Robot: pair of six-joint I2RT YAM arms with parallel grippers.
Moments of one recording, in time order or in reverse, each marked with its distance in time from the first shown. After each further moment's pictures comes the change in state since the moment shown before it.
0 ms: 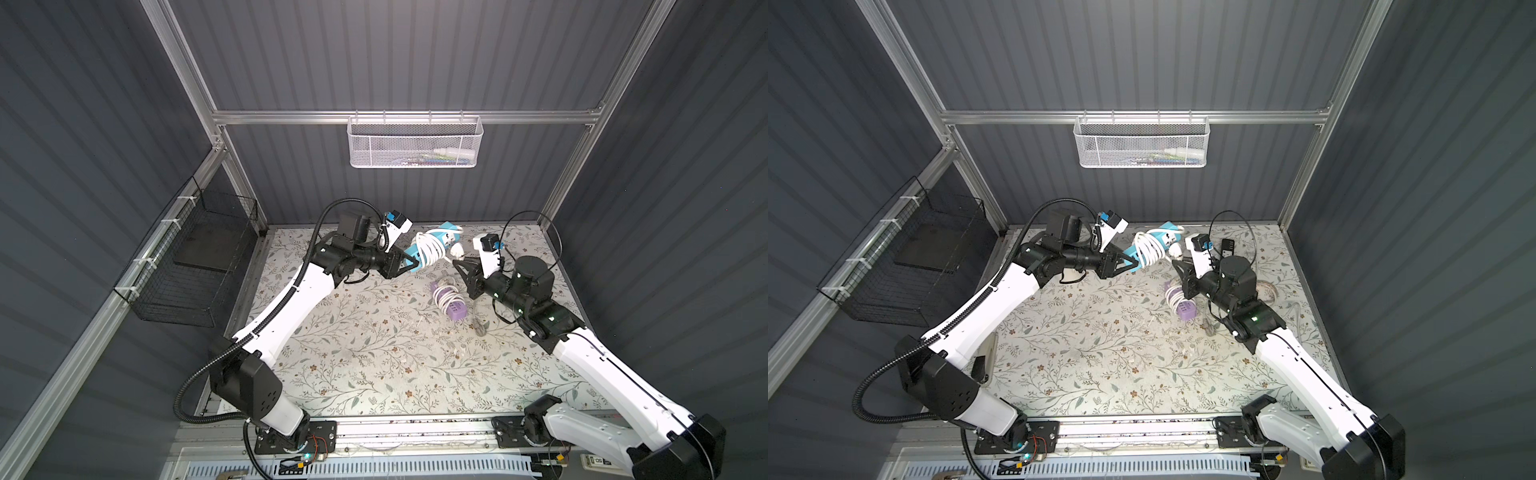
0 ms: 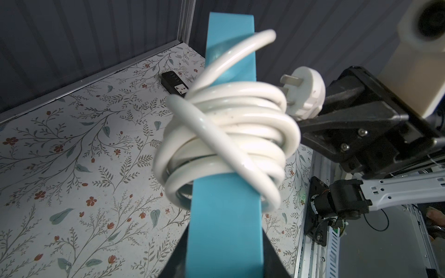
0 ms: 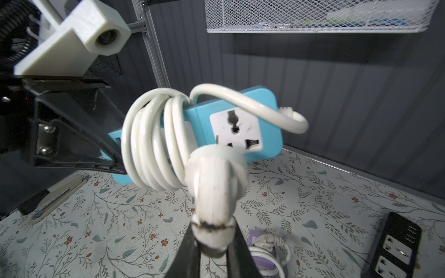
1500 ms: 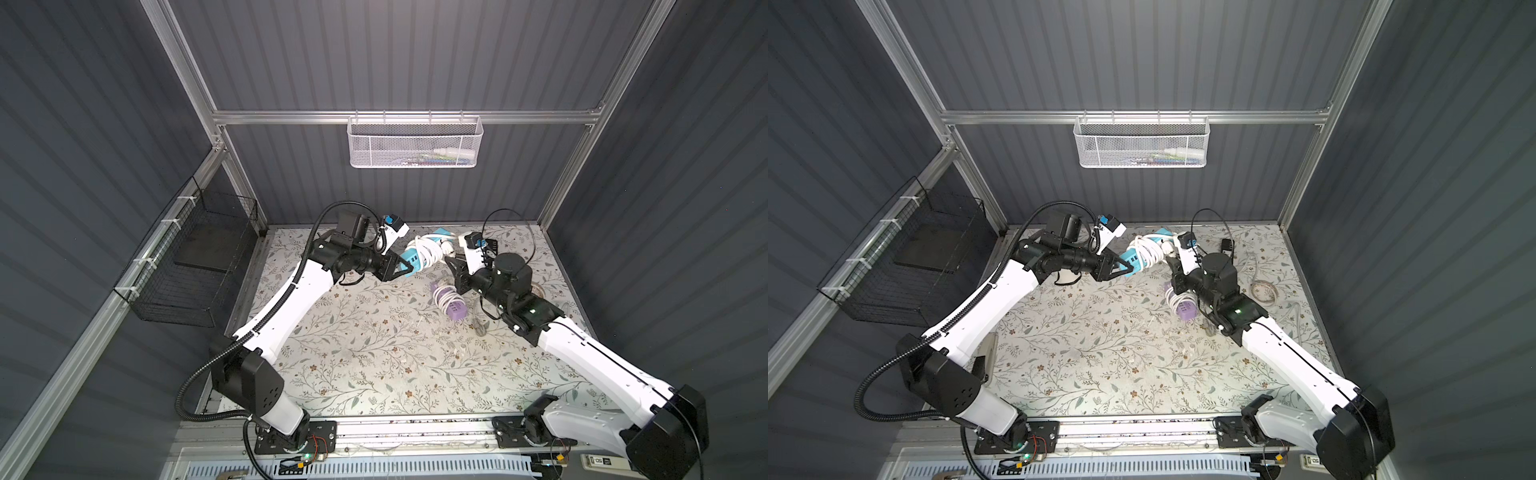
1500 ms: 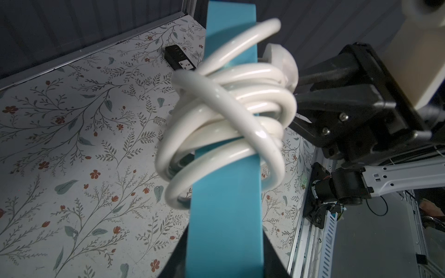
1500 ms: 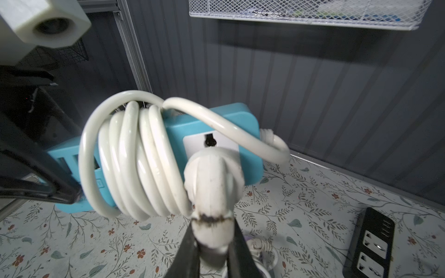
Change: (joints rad) left arm 0.010 0.020 0.041 -0.128 -0.006 0.038; right arm 0.043 0.110 0.051 0.028 0.155 -0.058
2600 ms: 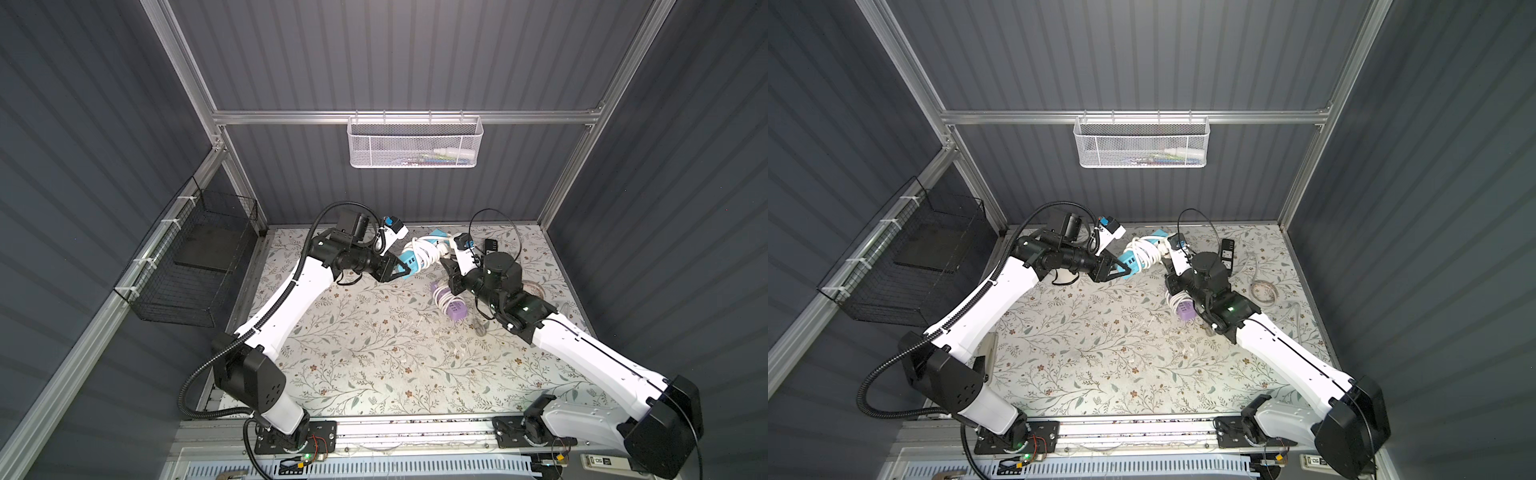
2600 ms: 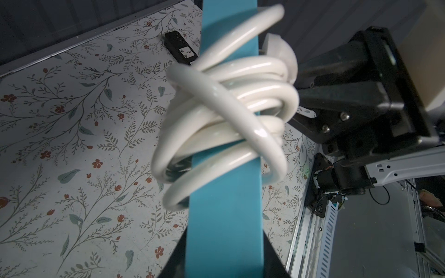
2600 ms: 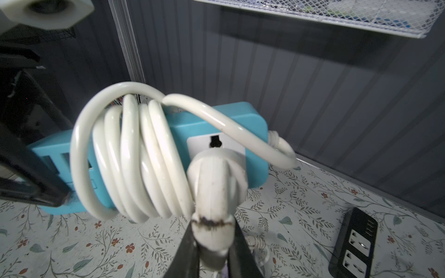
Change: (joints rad) left arm 0.014 0.021 0.033 -0.090 0.001 0.058; right arm 0.065 0.052 0.046 -0.042 0.088 -0.061
